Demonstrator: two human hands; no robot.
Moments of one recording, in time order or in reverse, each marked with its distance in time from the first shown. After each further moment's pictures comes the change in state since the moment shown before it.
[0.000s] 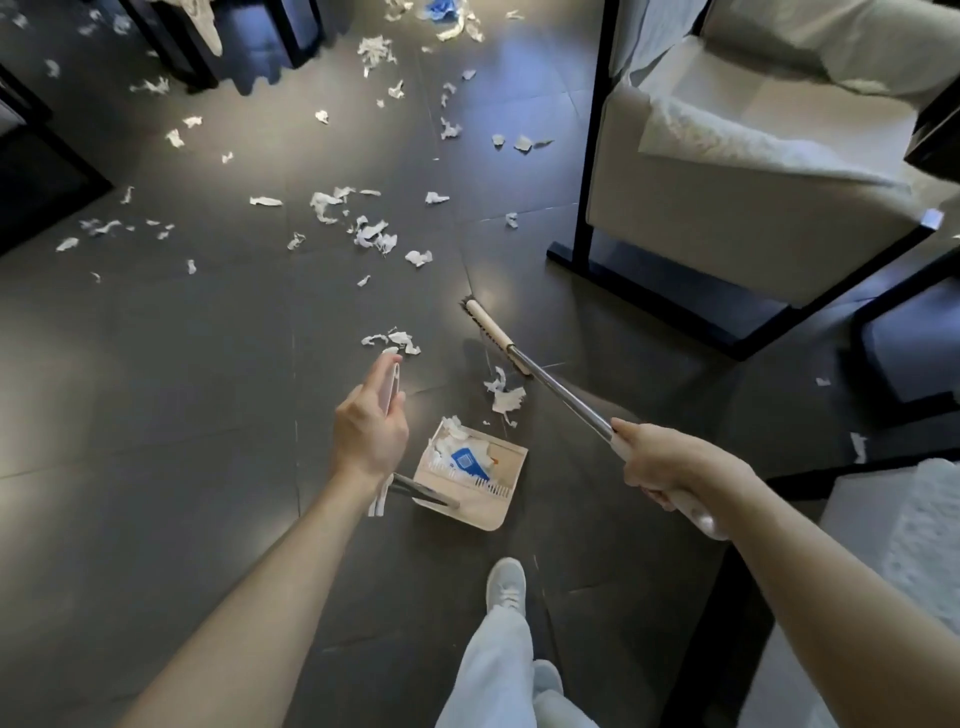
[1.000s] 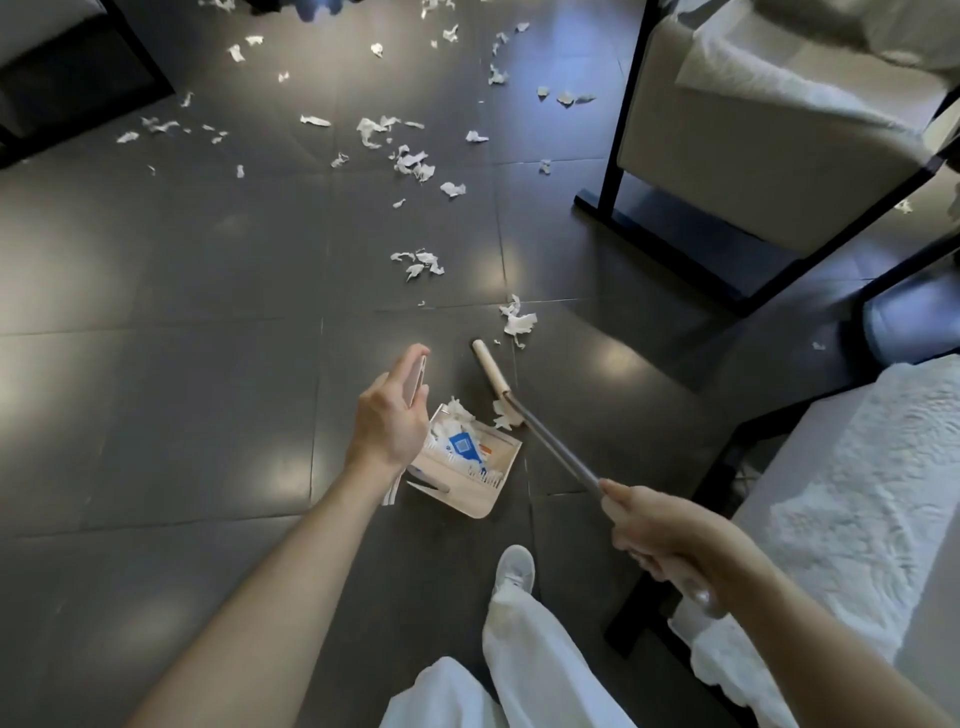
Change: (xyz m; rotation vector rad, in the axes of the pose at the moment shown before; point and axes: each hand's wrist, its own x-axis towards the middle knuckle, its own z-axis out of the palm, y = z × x) left_hand -0.239 -0.038 -0.041 -0.012 -0.017 0.026; right_hand -0.163 0.088 0.194 -0.104 -0.204 -0.052
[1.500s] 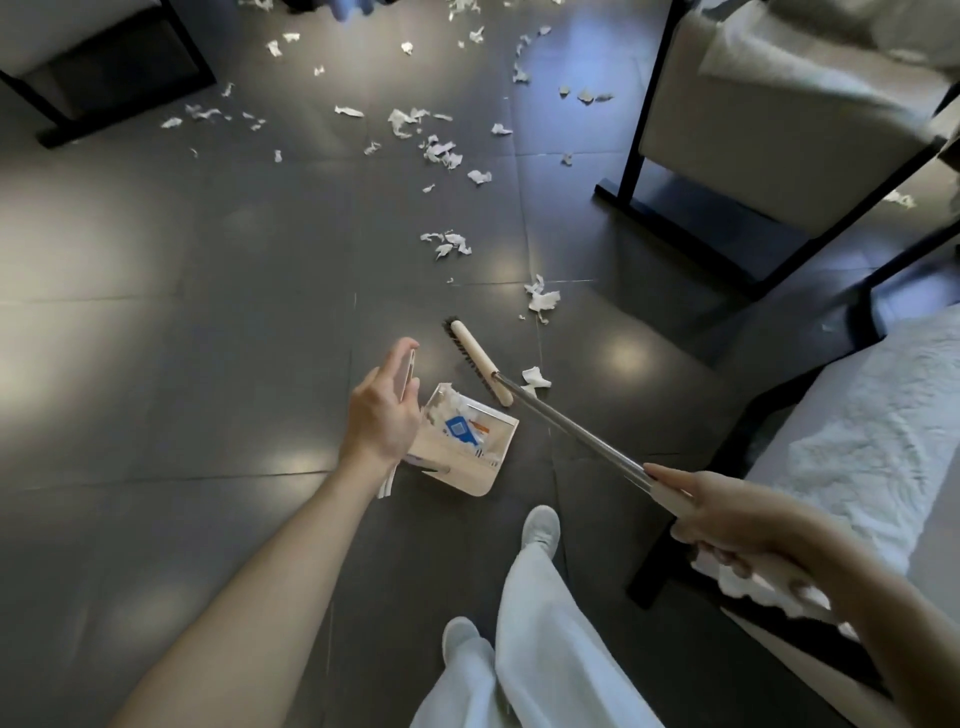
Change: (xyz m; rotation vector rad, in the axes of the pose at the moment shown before) left_hand -0.111 -0.063 -0.078 -0.024 0.064 -0.009; right_hand -0.093 0.005 0.087 0.088 -0.011 -0.049
